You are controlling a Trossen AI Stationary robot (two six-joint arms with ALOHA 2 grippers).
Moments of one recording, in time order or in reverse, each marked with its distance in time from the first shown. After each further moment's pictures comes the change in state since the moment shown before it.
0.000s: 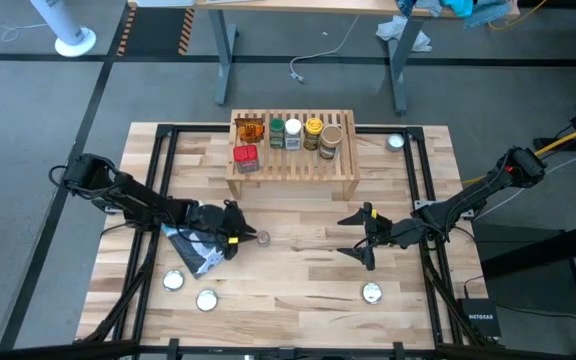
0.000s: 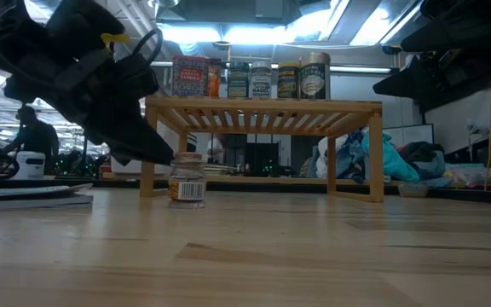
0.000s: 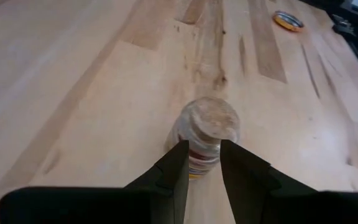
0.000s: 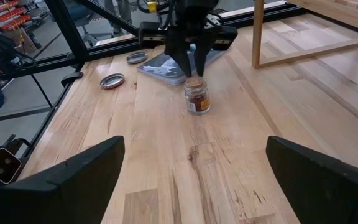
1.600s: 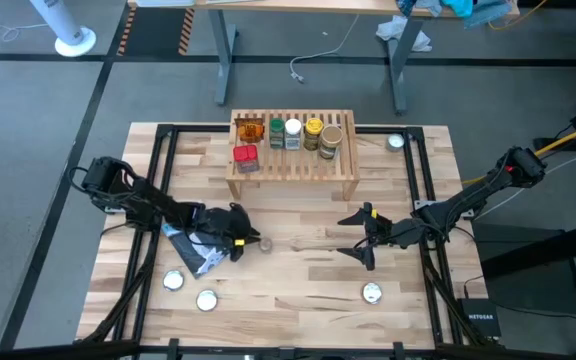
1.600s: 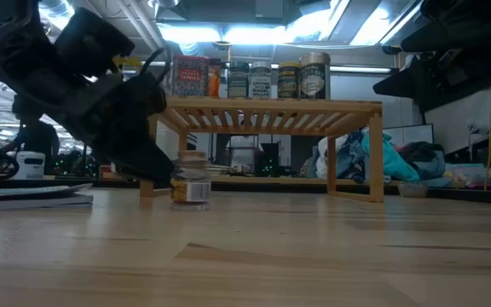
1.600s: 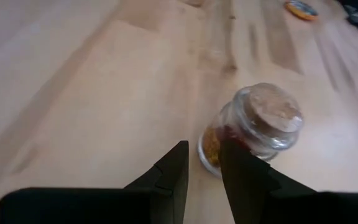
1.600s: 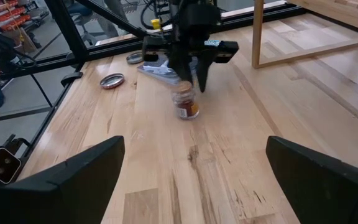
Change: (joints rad) left arm 0.007 0.169 0.020 0.125 0.010 -0.021; right arm 0.000 0.000 0.000 -0.001 0.000 0.000
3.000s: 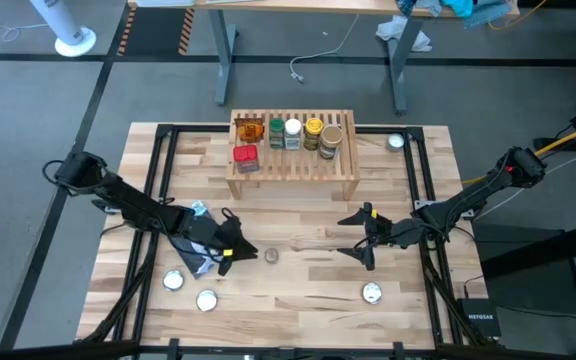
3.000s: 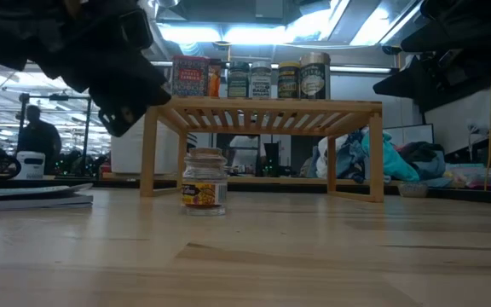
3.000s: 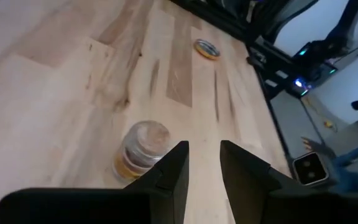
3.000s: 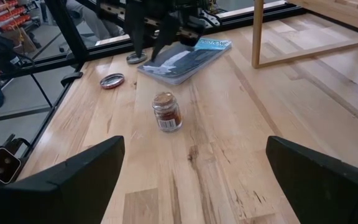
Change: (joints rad) left arm -0.180 -0.256 0.071 -0.166 -0.008 -0.174; right arm 0.000 0.000 0.000 0.000 0.000 0.000
